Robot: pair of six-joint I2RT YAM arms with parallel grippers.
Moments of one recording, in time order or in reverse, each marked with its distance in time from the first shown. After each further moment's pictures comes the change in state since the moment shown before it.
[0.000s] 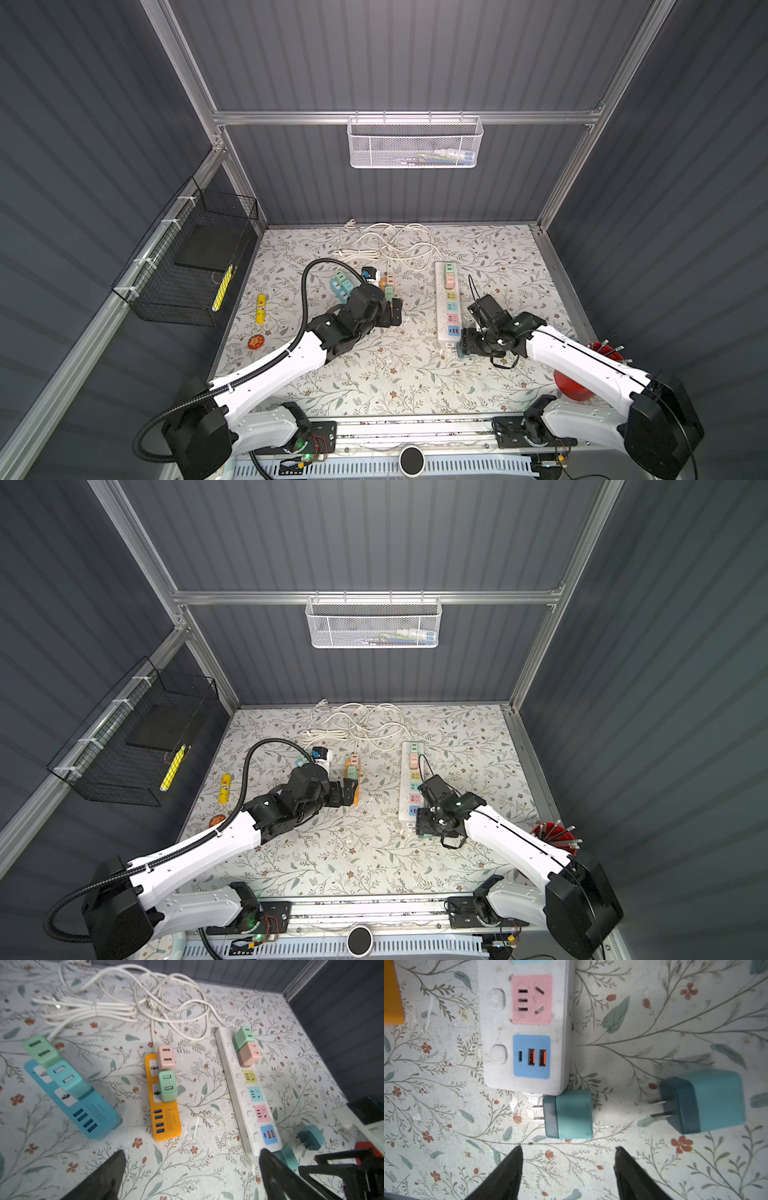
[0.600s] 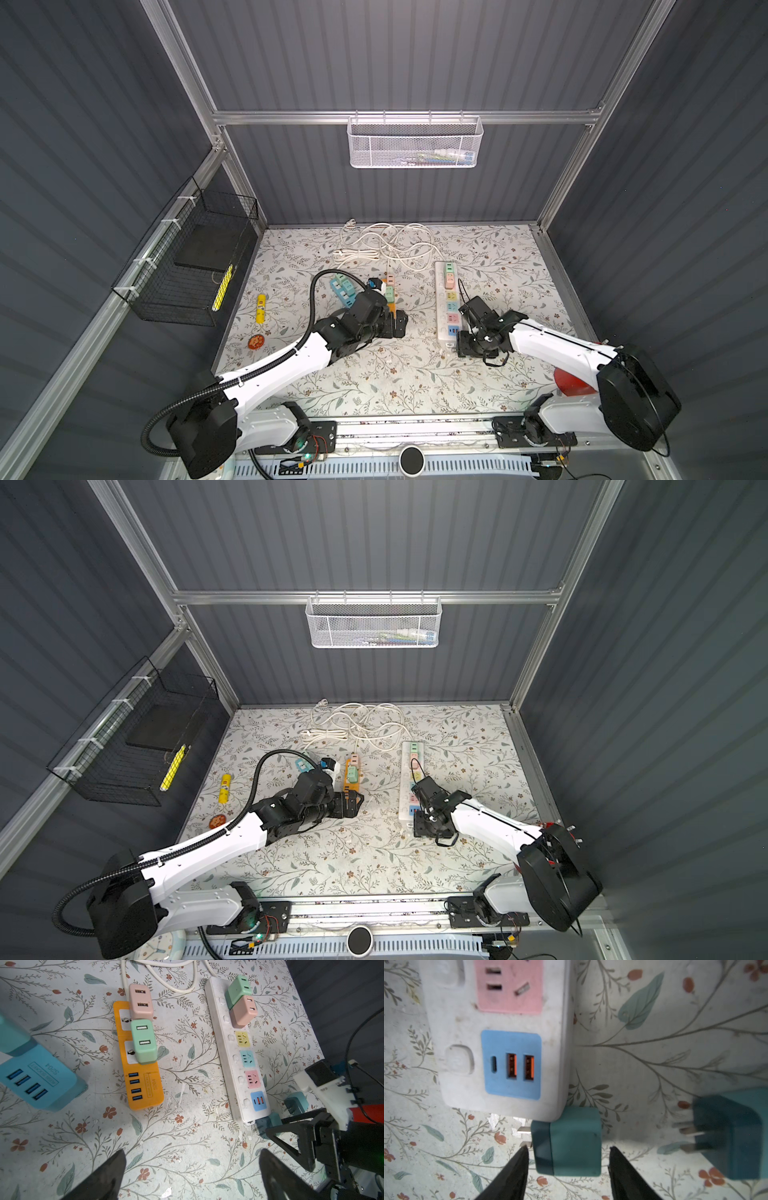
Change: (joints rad) left arm 0.000 0.010 -0.049 -0.009 0.127 -0.052; right arm 0.001 0.154 -0.022 0.107 -0.012 -0.026
